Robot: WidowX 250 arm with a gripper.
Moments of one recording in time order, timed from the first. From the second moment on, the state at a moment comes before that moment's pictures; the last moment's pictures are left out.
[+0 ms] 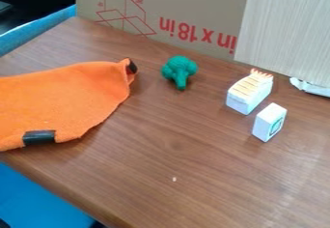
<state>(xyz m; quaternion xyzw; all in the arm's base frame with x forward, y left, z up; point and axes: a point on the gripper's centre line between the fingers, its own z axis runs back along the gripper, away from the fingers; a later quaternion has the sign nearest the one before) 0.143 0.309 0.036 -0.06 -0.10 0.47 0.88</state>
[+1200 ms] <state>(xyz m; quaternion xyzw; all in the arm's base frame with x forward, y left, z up) 0.187 0.255 0.109 -0.12 -0.05 0.50 0.85</state>
